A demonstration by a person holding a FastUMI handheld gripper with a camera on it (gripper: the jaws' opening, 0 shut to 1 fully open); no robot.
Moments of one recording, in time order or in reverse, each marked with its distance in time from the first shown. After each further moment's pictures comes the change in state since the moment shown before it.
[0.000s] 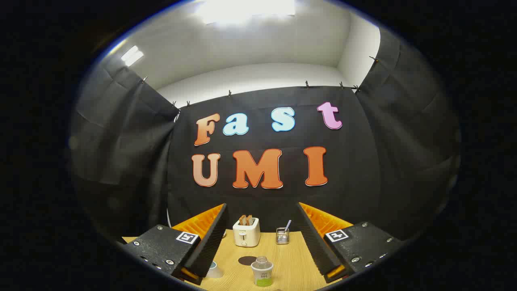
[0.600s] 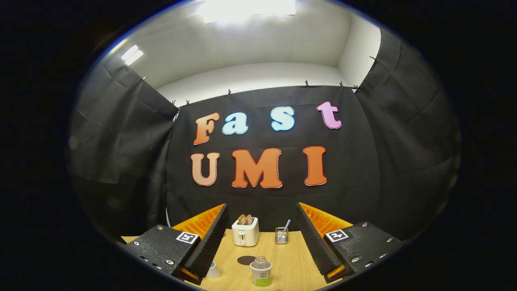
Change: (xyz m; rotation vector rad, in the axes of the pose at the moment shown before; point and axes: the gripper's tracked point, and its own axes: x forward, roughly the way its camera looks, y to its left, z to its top) arm 0.002 -0.003 -0.001 -0.003 0.005 -0.007
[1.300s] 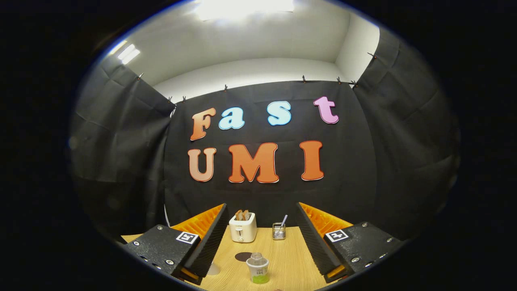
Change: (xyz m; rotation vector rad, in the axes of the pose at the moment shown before) arm -0.003 -0.013 -0.008 0.017 0.044 -0.017
